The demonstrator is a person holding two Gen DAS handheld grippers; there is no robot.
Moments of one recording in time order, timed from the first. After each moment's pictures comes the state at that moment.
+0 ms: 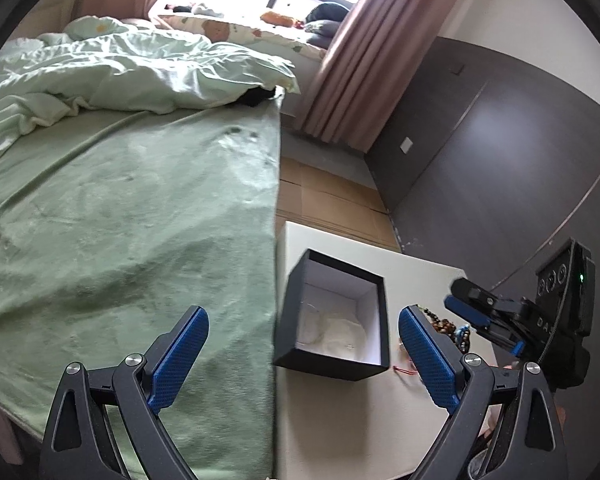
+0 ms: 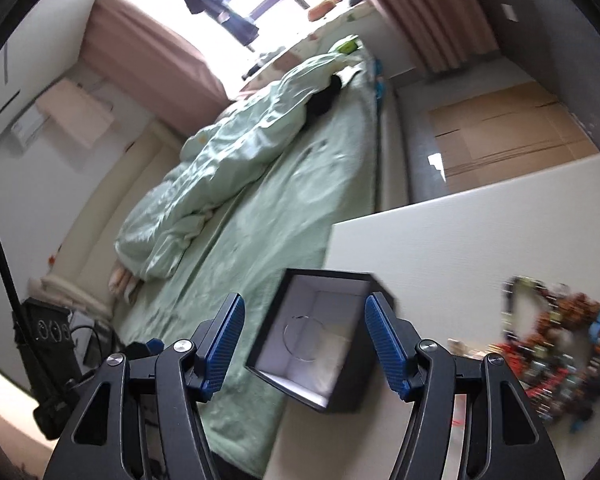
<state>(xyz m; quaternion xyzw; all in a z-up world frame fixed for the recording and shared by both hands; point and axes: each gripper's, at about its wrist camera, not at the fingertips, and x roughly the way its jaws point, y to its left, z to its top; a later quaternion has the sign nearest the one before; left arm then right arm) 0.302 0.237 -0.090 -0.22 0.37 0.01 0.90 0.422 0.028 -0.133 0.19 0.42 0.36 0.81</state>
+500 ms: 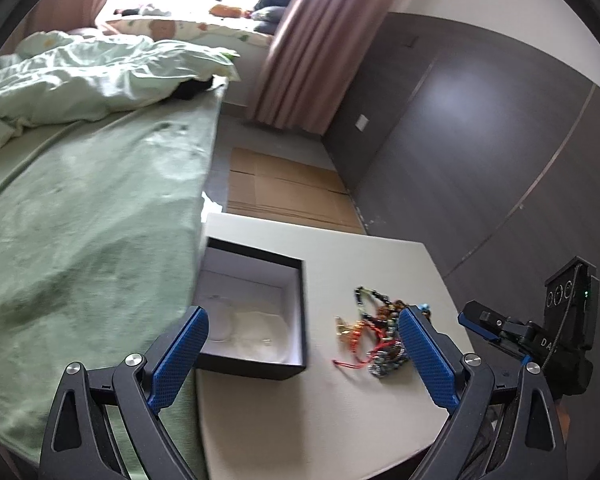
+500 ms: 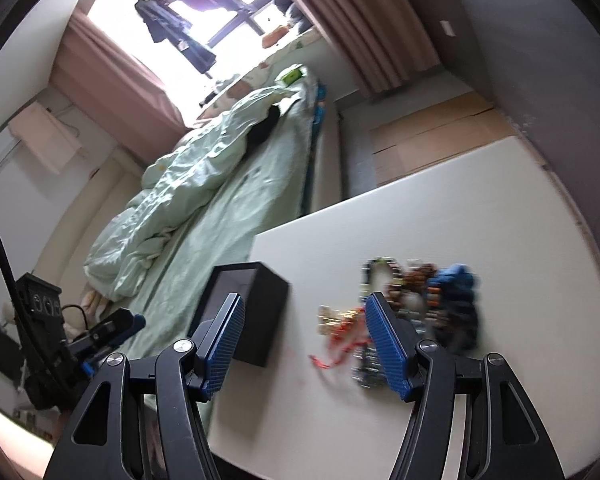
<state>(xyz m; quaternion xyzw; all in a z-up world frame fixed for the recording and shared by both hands) 0.329 0.162 -0.087 -0.19 0.37 -0.06 0.91 0.392 -0.085 -0.129 0.20 0.41 0.28 0.85</state>
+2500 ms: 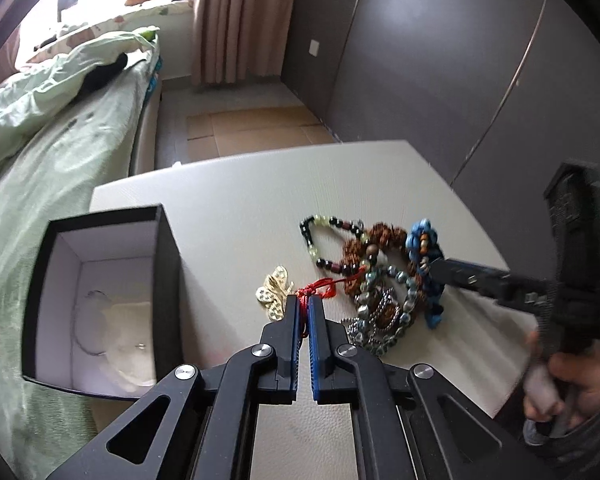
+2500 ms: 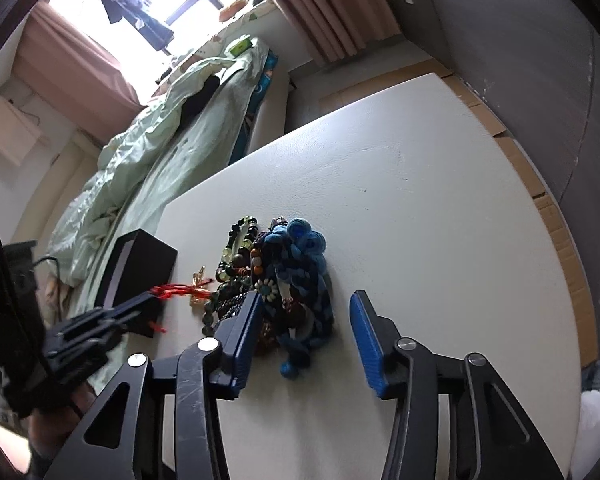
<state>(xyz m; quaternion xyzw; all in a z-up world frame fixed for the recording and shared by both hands) 0.388 0.049 -0.155 -0.05 0.45 -0.11 0.88 0.426 -0.138 -0.210 0.16 0.48 0.23 0.83</state>
